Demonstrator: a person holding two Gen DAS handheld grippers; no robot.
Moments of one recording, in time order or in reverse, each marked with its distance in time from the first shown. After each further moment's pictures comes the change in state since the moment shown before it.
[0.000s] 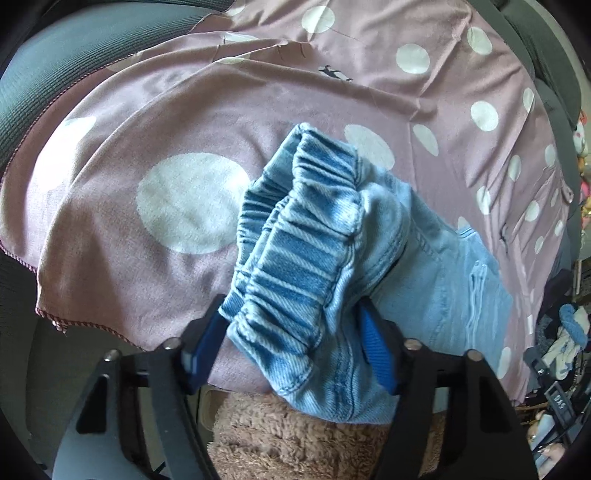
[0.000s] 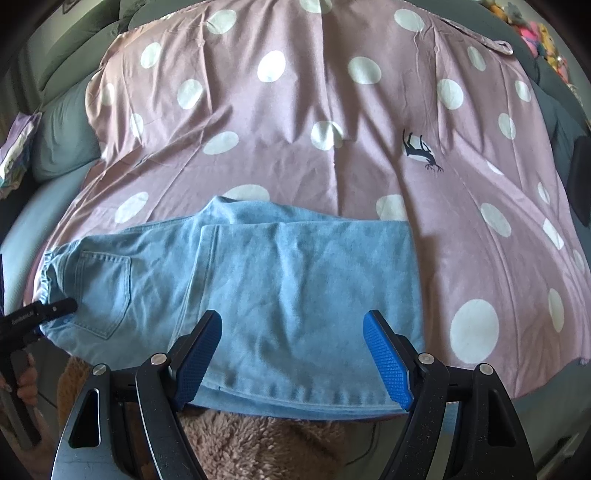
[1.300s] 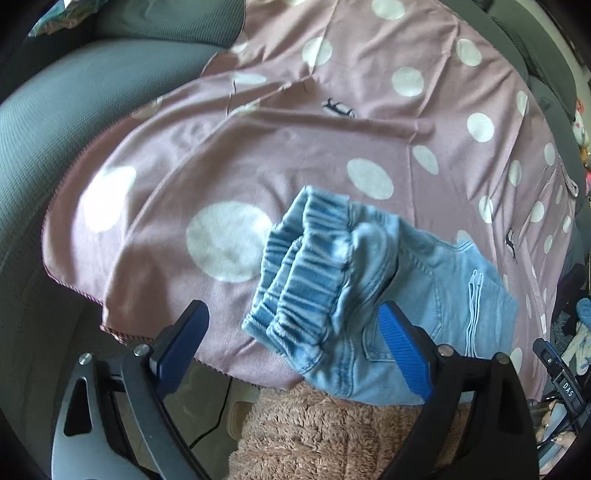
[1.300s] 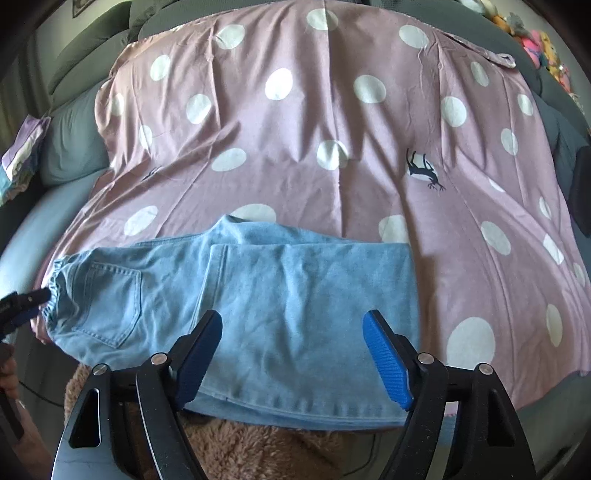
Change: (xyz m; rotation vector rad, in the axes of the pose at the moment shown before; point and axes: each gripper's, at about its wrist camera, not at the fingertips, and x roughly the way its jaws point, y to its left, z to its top) left arm -0.038 -0.007 0.002 0.059 -0.074 0.099; right arm -0.011 -0.001 0.010 -0.023 -0.046 0.020
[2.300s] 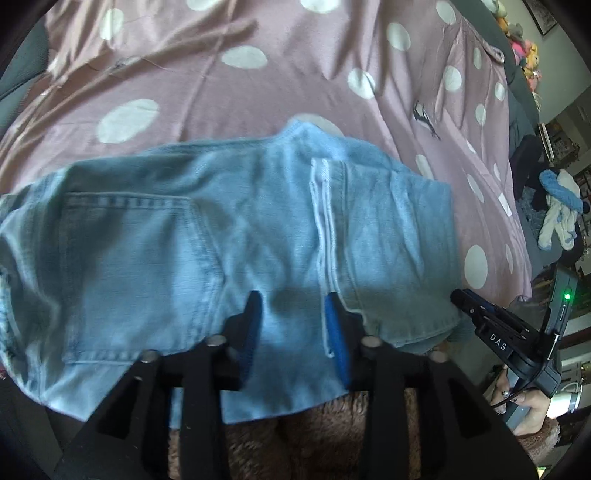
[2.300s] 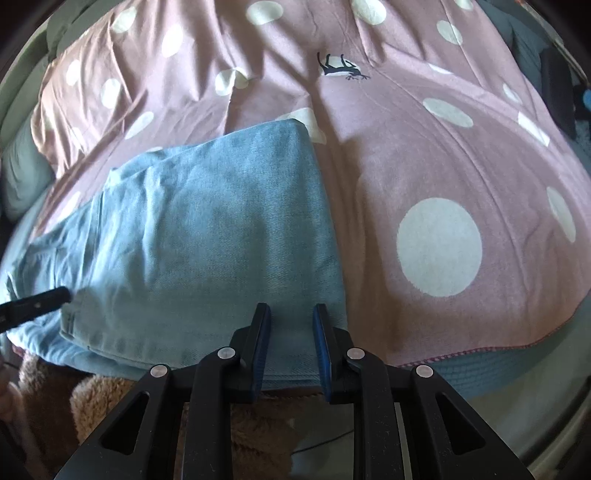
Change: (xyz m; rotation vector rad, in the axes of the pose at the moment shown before) left arm 0.052 -0.171 -0.037 0.377 0.199 -0.197; right arm 0.045 -0.090 -0.061 0.189 0.159 -0.061
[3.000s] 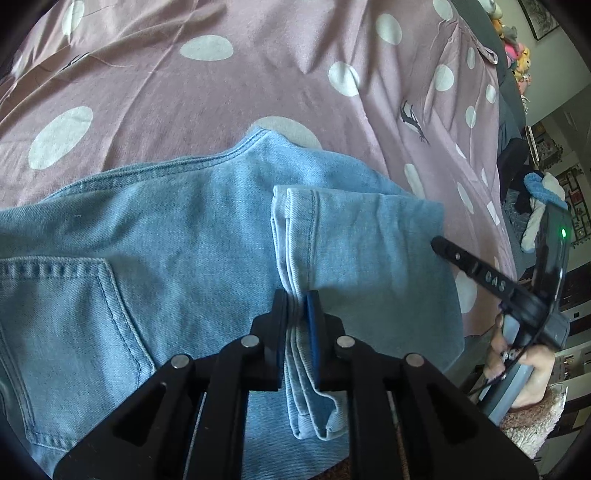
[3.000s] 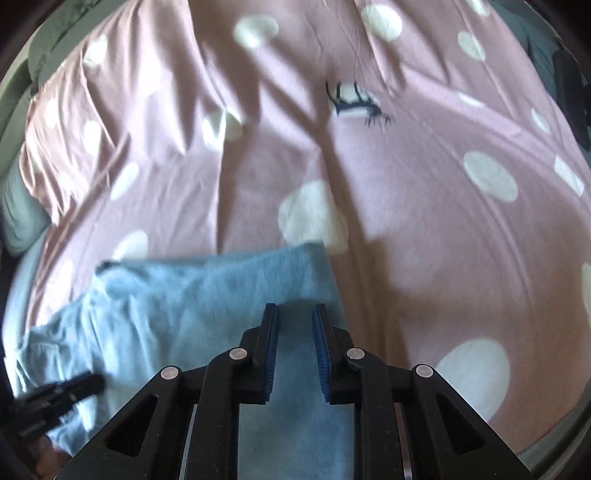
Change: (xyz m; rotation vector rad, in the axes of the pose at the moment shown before) left arm 0.053 -0.019 0.033 0.021 0.044 -0.107; right arm 0.036 -0.004 0.077 0.060 -0.039 0.077
